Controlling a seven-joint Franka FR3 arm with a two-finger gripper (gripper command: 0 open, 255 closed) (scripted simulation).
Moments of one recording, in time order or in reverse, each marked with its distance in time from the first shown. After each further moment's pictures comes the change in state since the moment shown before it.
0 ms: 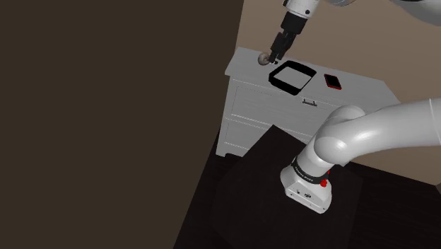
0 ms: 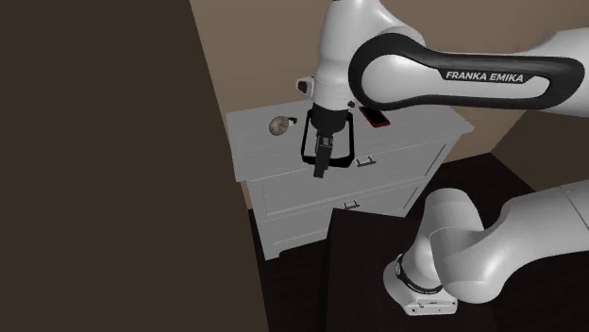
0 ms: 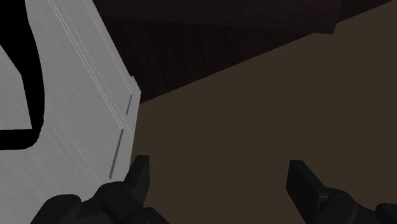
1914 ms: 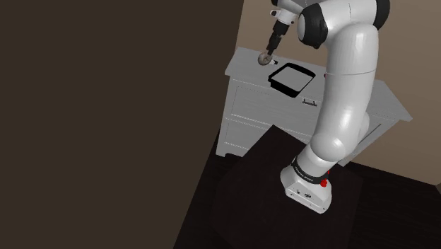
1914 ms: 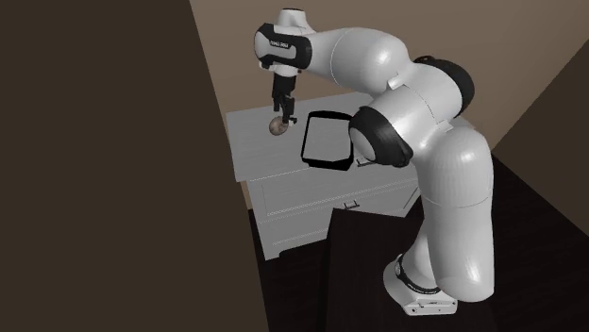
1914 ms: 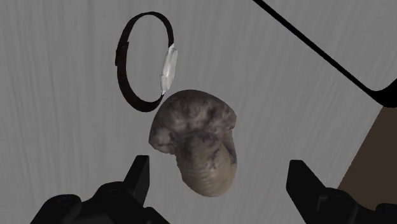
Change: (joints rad) arm -0.115 1.185 -0.498 0.857 0.557 0.034 -1.284
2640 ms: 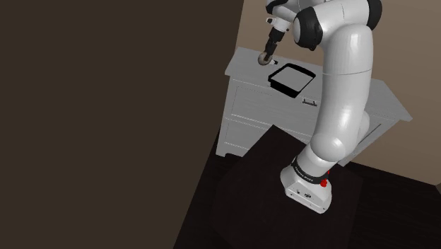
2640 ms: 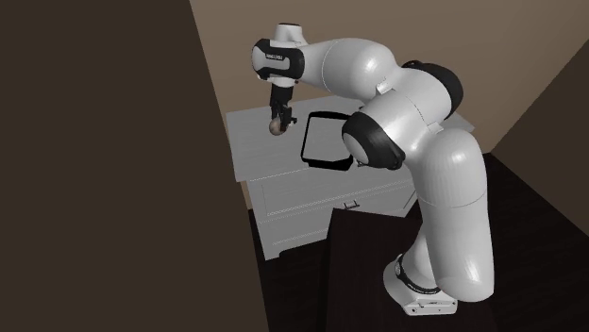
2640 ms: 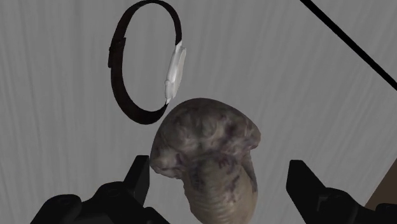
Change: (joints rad) arm -0.002 0.041 0.023 -0.038 0.034 0.068 -0.029
